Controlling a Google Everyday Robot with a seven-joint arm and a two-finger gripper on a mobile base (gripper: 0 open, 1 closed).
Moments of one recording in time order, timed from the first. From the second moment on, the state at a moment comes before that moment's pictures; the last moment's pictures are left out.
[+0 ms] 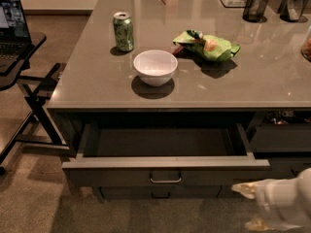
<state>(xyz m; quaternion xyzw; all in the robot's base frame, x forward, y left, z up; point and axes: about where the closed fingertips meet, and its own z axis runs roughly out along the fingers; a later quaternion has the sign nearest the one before) 0.328 -0.236 0.665 -0.77 0.62 -0.06 0.16</state>
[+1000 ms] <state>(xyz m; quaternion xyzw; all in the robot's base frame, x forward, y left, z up) 0.320 -0.240 0.664 -0.78 0.60 -0.06 0.15</state>
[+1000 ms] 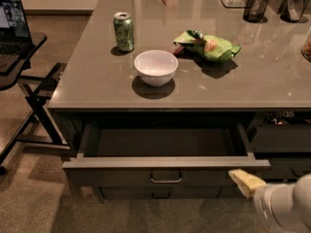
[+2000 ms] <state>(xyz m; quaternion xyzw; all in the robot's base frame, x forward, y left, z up) 0.315 -0.240 0.659 -0.79 0.59 -0.03 0.16</state>
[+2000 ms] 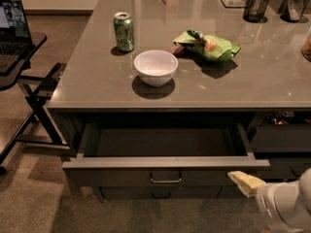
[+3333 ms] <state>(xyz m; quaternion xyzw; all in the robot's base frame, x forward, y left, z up) 0.331 -0.223 0.650 -0.79 0.59 -0.02 0.18</state>
